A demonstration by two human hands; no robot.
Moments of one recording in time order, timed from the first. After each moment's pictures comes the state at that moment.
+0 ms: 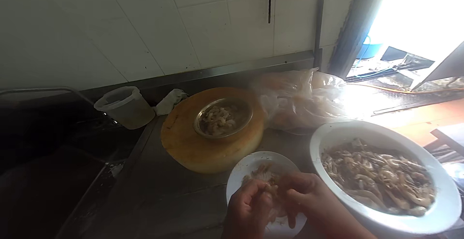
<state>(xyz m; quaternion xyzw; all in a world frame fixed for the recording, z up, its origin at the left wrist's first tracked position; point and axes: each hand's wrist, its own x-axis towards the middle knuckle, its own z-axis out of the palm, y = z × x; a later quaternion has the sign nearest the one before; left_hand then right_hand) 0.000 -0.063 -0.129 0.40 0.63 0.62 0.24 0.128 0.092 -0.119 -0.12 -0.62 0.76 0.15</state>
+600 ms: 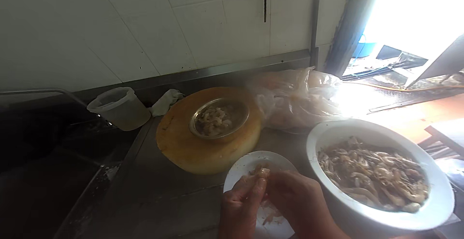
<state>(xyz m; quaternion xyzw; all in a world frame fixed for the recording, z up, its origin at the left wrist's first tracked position) 0.010 -0.054 -0.124 0.24 0.60 0.72 0.26 0.110 0.065 -0.133 -0.17 -0.81 0.42 0.37</state>
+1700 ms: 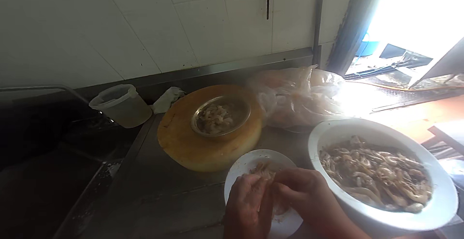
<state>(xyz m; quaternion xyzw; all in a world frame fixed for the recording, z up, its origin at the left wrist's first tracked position) 0.006 -0.055 -0.145 0.49 0.72 0.48 -0.11 0.119 0.086 -0.122 -0.12 -0.74 0.61 0.27</state>
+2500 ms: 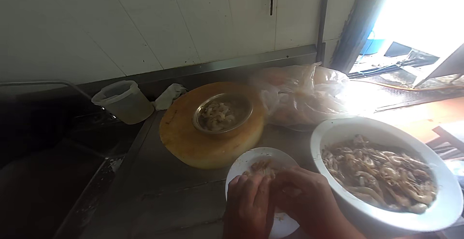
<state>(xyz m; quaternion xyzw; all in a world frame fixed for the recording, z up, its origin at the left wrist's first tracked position) 0.007 -0.058 -0.143 0.54 0.73 0.34 -0.24 0.117 0.077 -0.127 -0.11 -0.83 0.42 0.36</state>
